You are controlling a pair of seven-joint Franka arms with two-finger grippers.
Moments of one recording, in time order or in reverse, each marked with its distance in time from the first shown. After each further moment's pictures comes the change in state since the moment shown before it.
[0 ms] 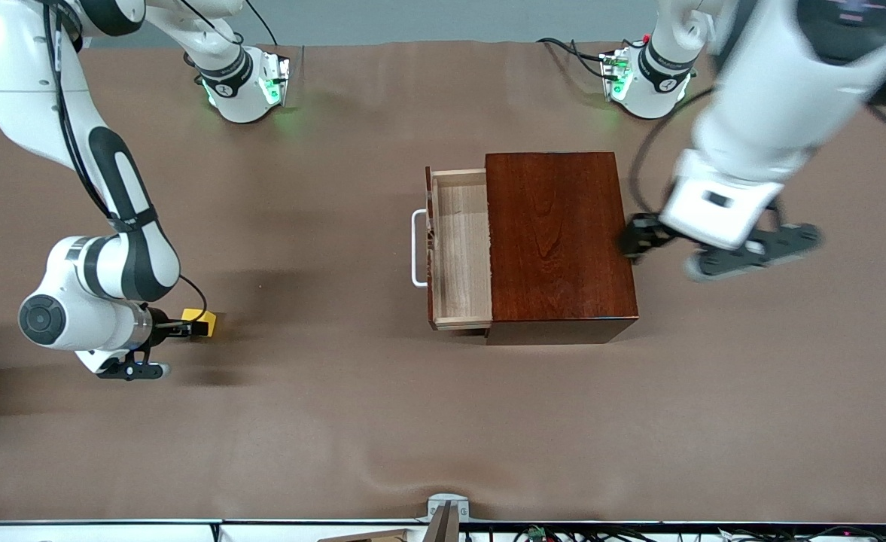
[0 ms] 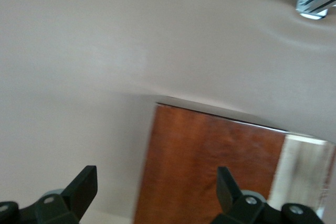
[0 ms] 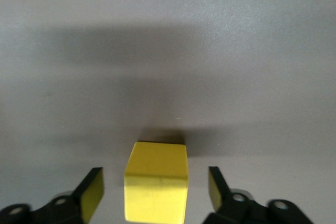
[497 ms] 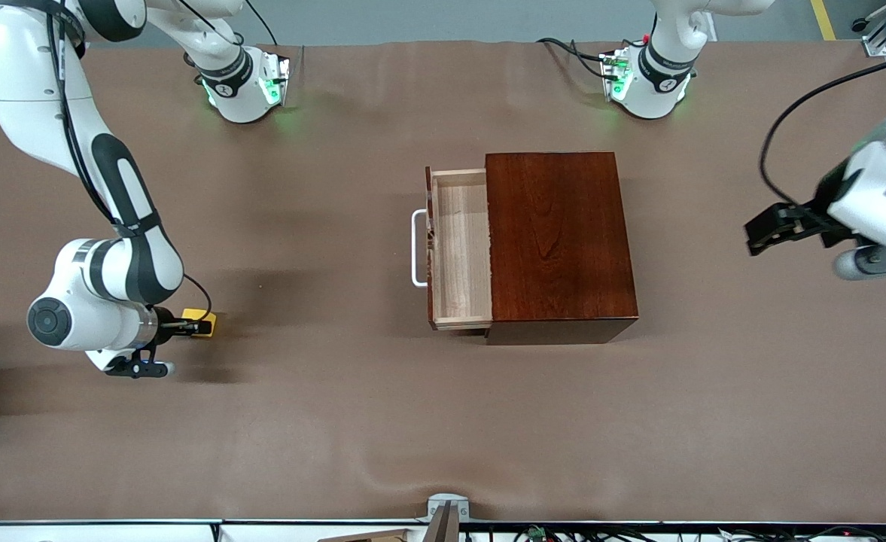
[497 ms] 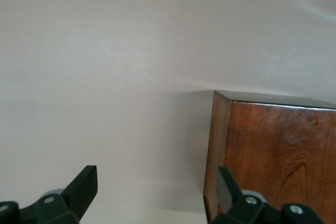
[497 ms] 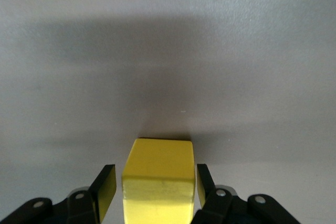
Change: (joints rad) left arm 0.201 -0.111 -0.004 -0.118 -0.015 -0.030 0.300; right arm -0.002 0.010 -0.001 -0.023 0.032 0.001 0.001
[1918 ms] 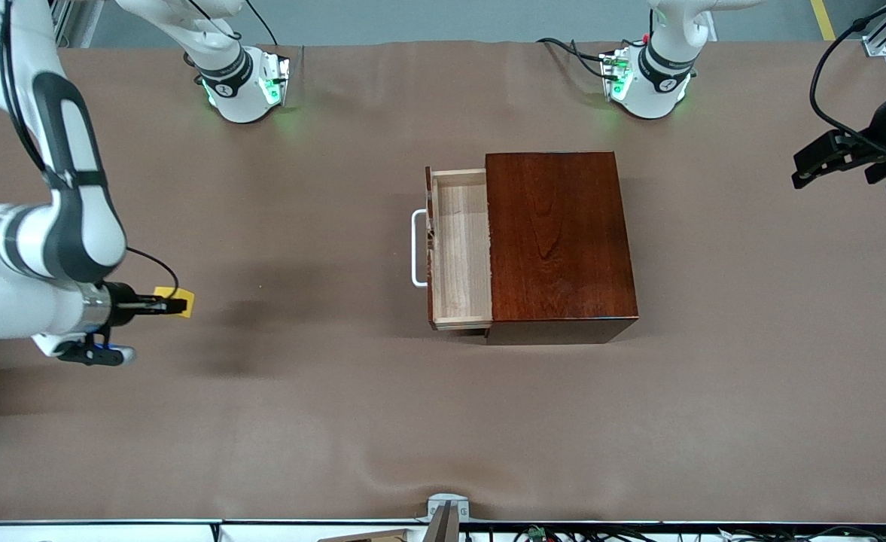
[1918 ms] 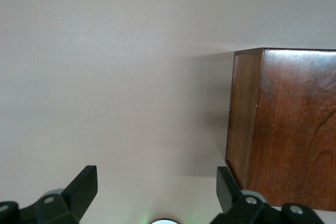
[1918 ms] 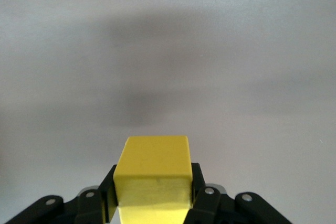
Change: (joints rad) left arm 0.228 -0.268 -0.156 -0.314 0.000 0.004 0.121; right arm -0.008 -0.200 0.004 0.109 0.070 -0.381 0.041
